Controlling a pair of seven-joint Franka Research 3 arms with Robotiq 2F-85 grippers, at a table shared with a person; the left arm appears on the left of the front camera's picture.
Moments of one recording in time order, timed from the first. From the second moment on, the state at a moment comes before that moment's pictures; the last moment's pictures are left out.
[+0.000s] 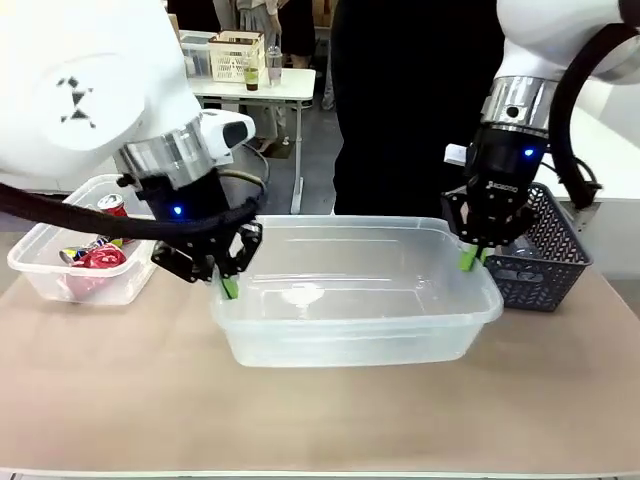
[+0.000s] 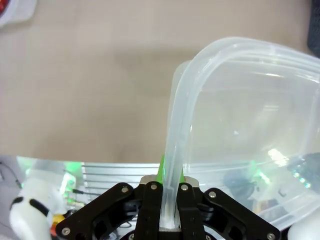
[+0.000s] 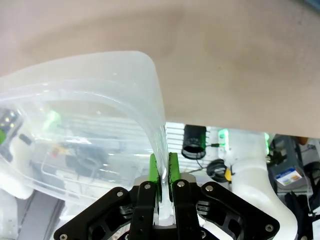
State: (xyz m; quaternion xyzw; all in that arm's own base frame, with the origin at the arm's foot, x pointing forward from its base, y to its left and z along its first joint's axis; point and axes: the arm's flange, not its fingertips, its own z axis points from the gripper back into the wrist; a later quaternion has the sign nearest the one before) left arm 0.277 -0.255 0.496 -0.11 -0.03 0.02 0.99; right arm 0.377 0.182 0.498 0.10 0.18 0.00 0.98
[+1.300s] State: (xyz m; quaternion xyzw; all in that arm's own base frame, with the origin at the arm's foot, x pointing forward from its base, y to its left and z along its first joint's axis) left arm 0.322 -0.231 0.480 -0.13 -0.01 -0.05 0.99; right arm 0.387 0.193 0.496 0.12 0.16 -0.02 0.98
